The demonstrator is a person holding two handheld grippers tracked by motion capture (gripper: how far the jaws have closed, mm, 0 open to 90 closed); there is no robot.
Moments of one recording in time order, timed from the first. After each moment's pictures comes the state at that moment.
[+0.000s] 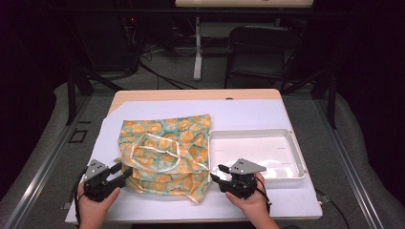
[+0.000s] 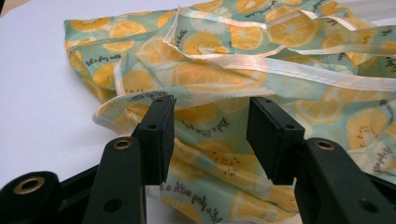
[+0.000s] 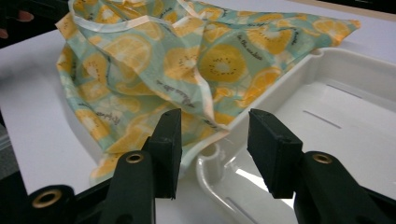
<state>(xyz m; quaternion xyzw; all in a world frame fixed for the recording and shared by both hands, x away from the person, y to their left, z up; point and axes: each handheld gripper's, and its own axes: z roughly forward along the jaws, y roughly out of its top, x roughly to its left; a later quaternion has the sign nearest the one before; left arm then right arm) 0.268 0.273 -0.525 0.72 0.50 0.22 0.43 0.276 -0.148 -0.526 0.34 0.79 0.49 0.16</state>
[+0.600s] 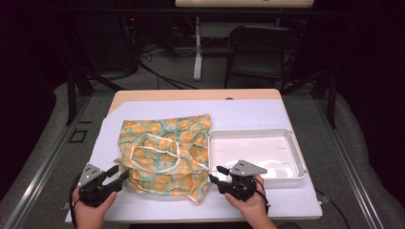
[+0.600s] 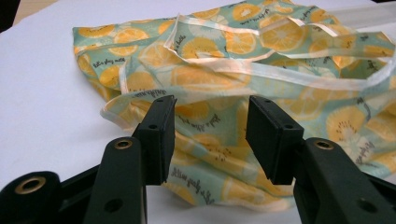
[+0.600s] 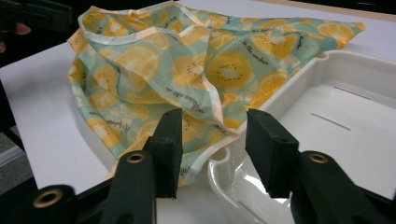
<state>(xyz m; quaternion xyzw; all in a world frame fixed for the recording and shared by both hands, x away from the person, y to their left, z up) 0.249 0.277 -0.520 0.71 0.49 0.23 0.44 0.271 -0.147 -0.526 0.35 0.77 0.51 0.15</state>
